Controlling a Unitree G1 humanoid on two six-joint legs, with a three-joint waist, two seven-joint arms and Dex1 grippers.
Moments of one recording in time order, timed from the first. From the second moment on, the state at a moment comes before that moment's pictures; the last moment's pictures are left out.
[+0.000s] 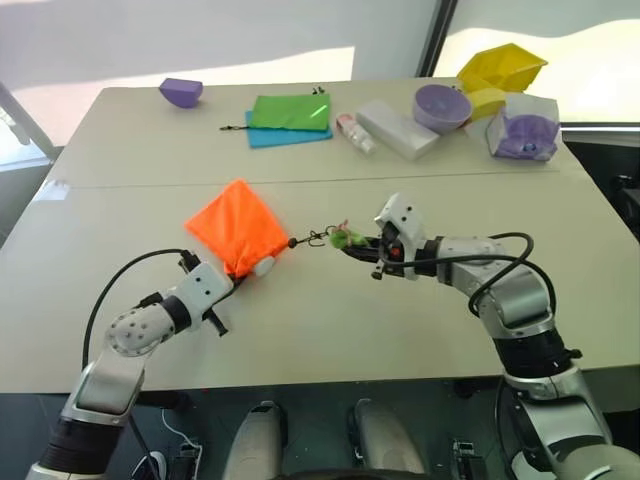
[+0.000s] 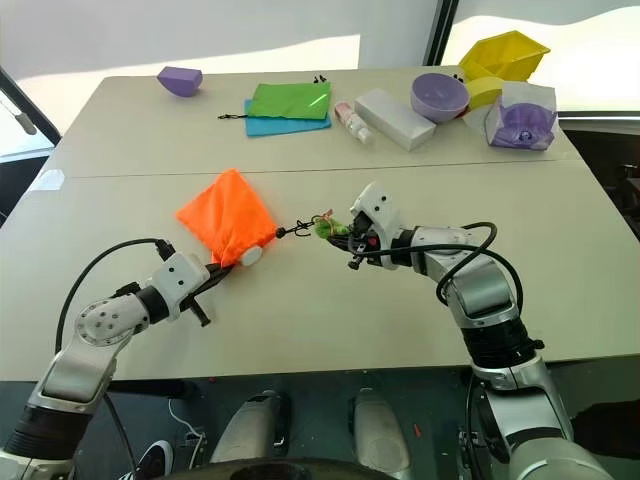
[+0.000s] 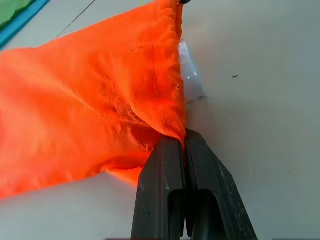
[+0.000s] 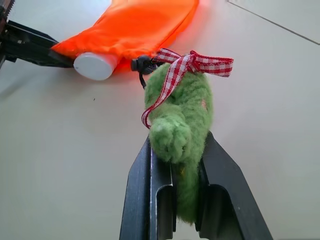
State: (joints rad) left arm -0.01 0.63 -0.01 -0.20 -0.05 0.09 -0.69; right arm -0.53 -0.48 0.14 -0.17 0.30 0.76 0.83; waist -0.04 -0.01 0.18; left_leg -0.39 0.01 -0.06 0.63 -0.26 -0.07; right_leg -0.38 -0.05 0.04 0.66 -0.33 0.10
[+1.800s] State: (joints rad) left arm -0.95 0.45 -0.15 0.88 -0.24 0.10 -1.37; right arm -0.55 -0.43 0.19 -0.04 0.22 0.53 0.76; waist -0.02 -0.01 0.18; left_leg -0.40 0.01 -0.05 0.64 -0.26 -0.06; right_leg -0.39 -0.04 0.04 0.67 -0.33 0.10
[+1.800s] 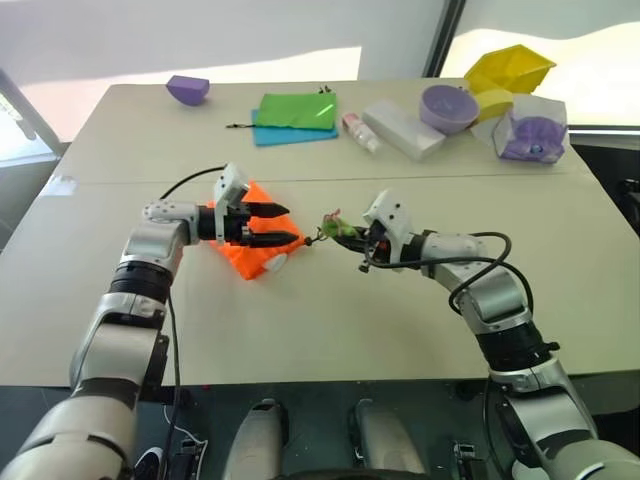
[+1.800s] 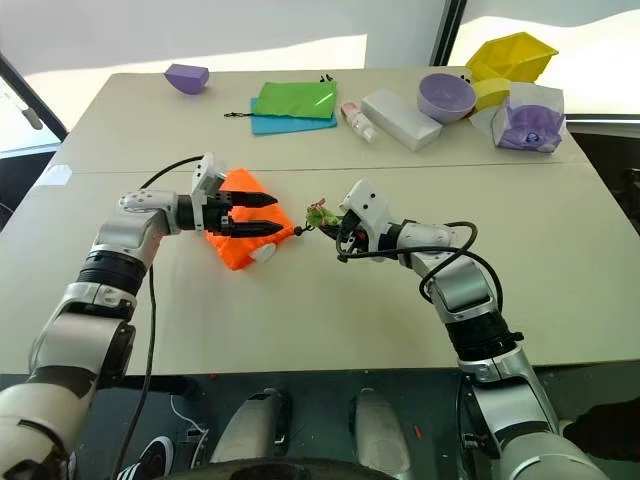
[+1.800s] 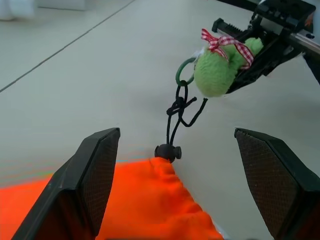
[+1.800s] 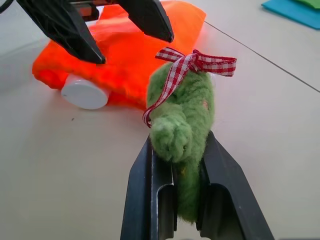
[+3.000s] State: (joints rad) left arm -1.10 0.33 -0.14 1.20 -0.01 -0.02 -1.36; right arm -0.56 -0.41 0.19 -0.06 0.21 0.53 0.73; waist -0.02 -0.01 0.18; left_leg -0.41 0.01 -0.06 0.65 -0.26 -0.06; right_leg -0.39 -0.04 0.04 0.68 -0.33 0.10
